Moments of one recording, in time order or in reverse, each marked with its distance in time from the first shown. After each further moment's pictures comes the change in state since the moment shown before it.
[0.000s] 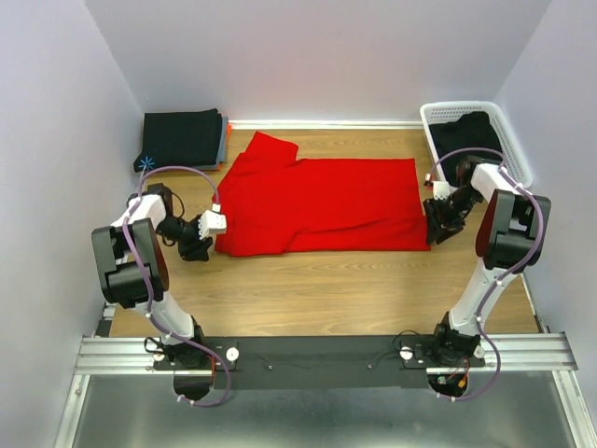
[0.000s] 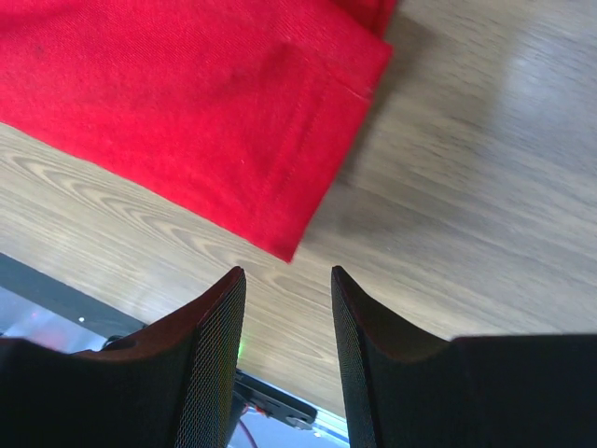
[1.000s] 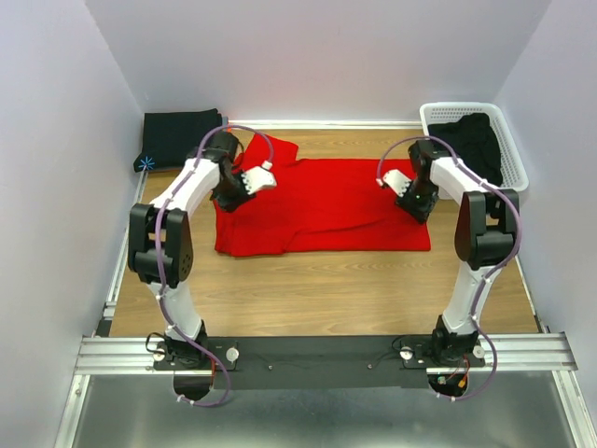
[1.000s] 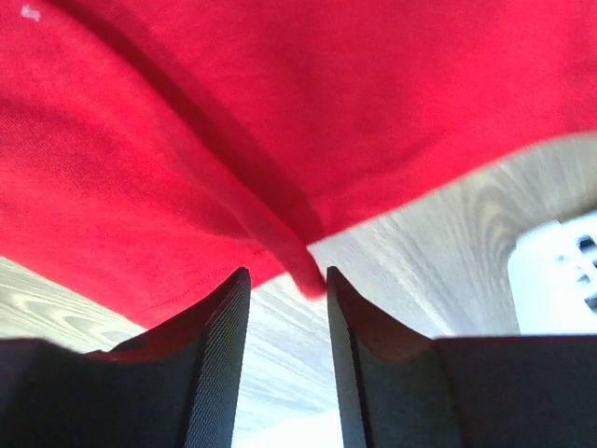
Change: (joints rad) left arm -0.459 0.169 0.444 0.098 -0.477 -0.597; right arm 0.302 0.021 0.056 0.198 0.368 -0.457
